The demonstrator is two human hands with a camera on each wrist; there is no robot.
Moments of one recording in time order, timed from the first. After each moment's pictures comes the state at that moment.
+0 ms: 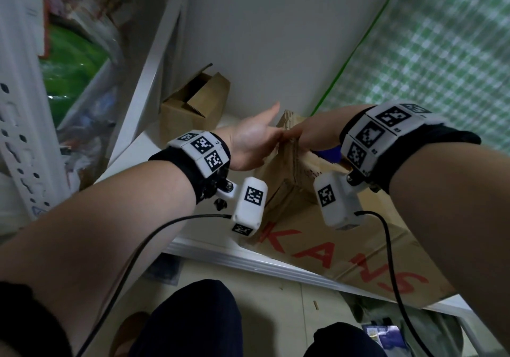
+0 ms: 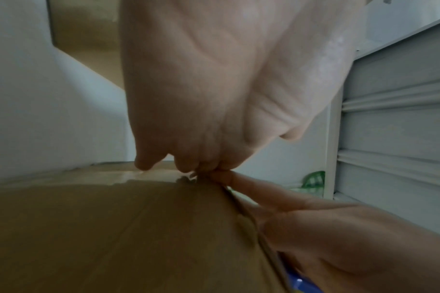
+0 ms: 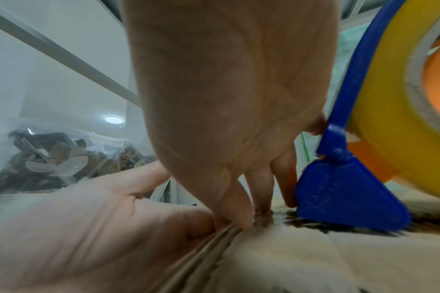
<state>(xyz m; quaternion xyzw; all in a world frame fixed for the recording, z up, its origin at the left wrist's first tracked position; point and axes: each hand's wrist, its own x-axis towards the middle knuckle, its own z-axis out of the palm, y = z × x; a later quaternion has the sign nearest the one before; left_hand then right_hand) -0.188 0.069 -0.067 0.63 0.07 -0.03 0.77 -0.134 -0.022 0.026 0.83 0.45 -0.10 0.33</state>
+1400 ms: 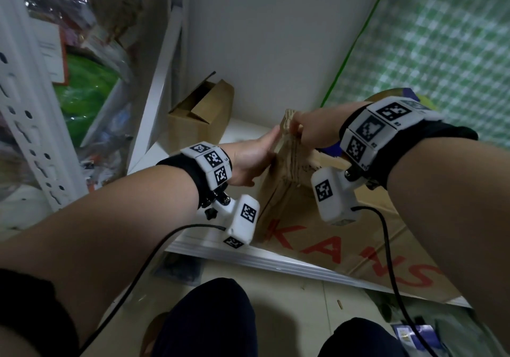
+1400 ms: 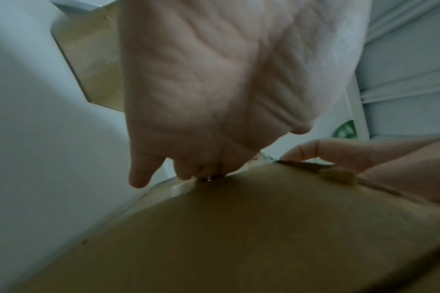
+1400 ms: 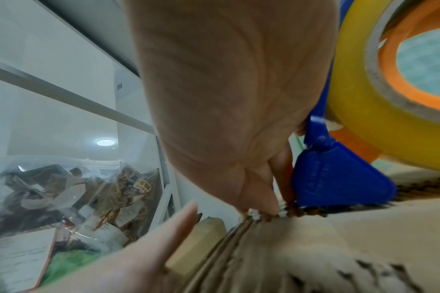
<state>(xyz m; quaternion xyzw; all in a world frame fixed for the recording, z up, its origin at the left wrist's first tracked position) -0.202 0.045 -0.072 0.69 0.20 -0.08 0.69 -0.130 -0.038 0.025 0.88 0.43 -0.06 0.19</state>
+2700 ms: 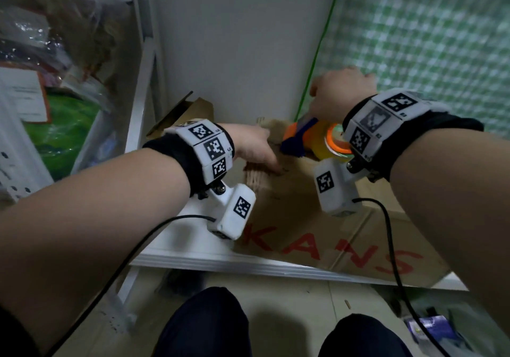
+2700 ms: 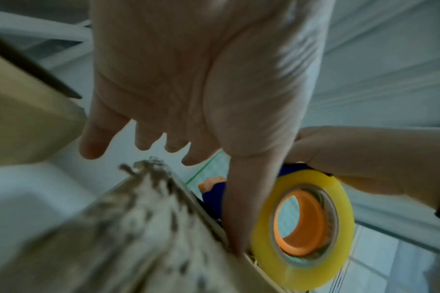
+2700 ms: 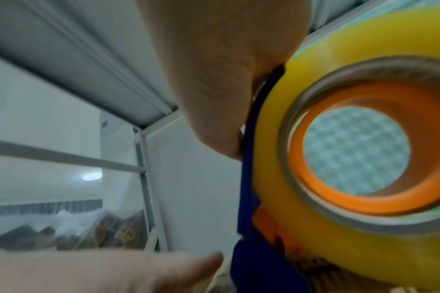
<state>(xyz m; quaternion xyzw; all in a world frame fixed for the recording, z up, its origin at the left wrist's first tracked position) -0.170 0.018 -0.009 0.93 0.23 -0.06 0.28 -0.070 -0.087 0.063 0.93 0.33 0.13 0.06</state>
